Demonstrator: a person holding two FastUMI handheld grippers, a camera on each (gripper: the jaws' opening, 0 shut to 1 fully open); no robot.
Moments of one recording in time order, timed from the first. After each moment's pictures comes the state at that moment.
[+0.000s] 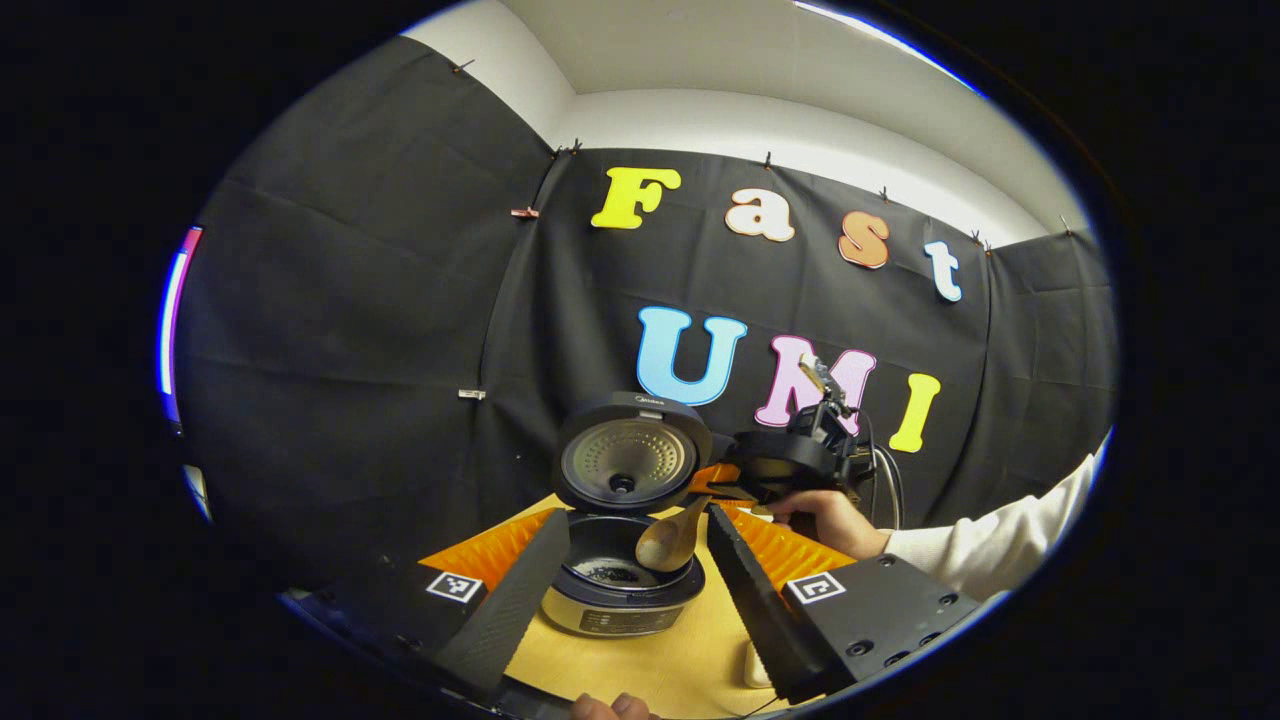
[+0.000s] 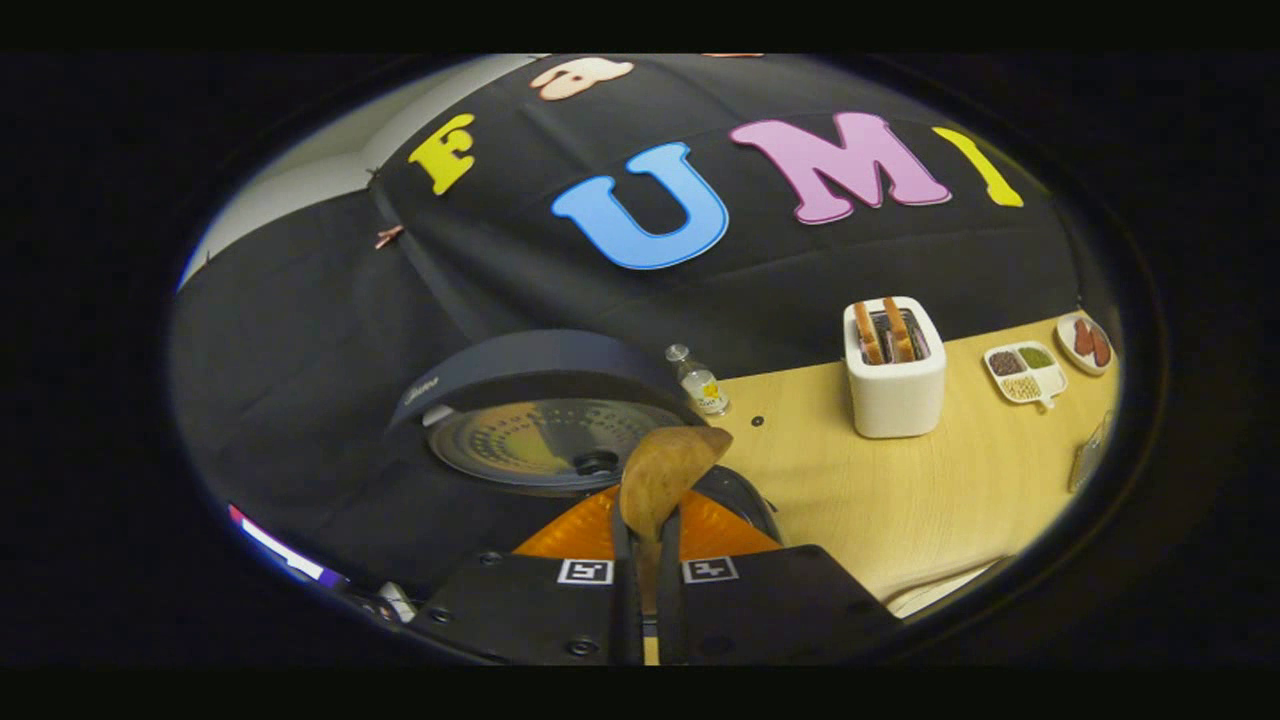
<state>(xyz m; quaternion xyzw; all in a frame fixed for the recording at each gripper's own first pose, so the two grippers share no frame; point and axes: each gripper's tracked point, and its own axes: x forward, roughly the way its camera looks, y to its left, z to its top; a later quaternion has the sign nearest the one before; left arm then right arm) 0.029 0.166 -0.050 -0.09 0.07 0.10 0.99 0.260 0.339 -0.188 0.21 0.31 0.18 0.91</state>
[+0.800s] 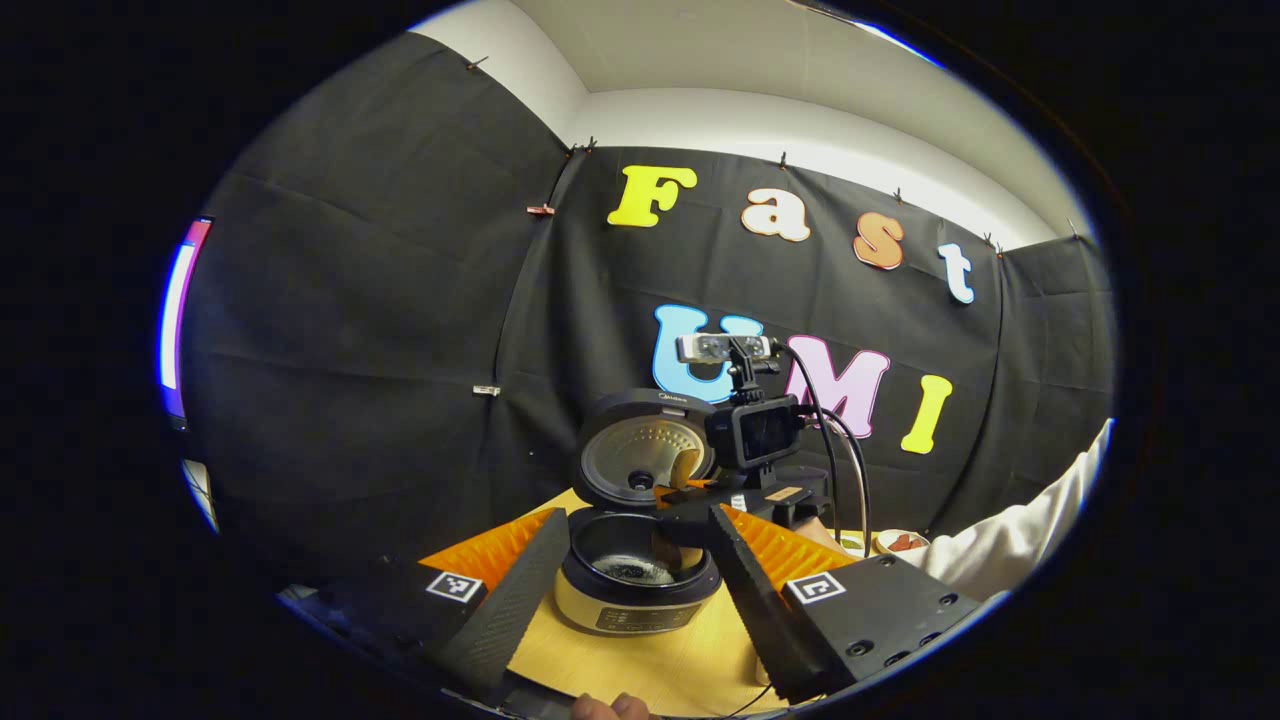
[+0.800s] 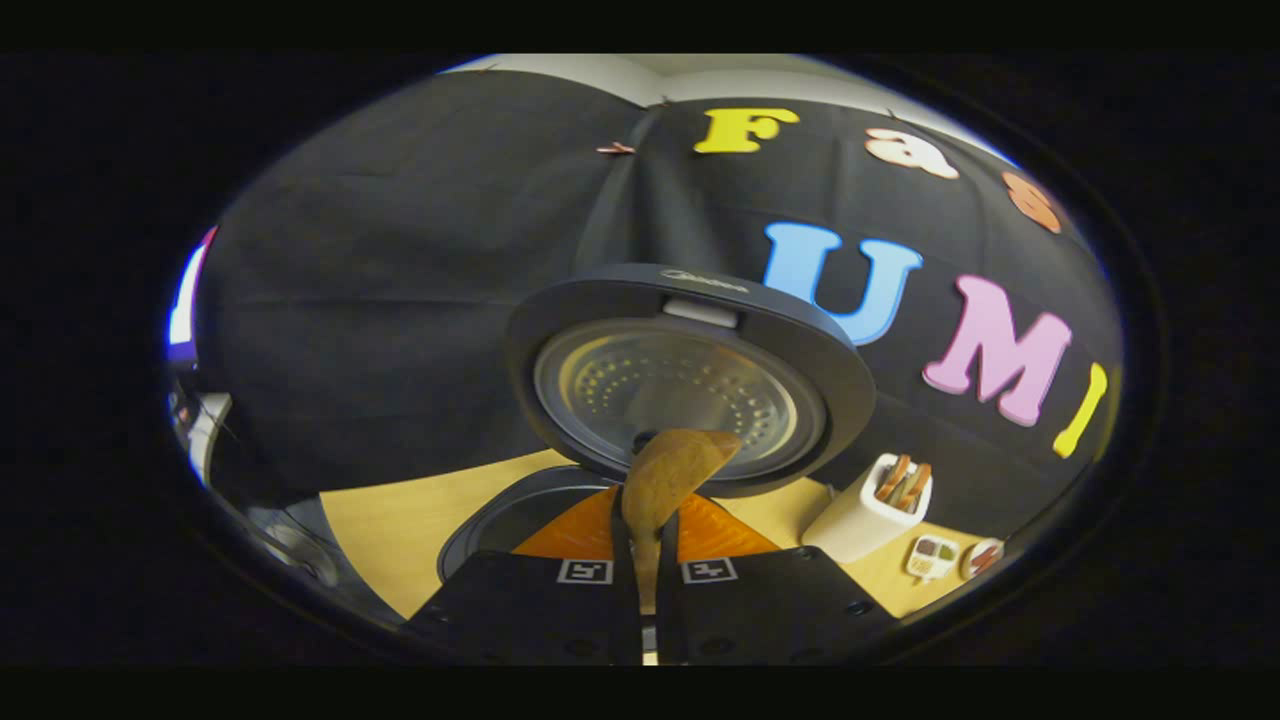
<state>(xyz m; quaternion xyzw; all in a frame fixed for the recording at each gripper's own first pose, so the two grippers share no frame) 0.022 0.183 -0.057 -0.10 0.08 0.11 0.99 0.221 0.417 -0.183 -0.16 0.15 0.30 0.93</state>
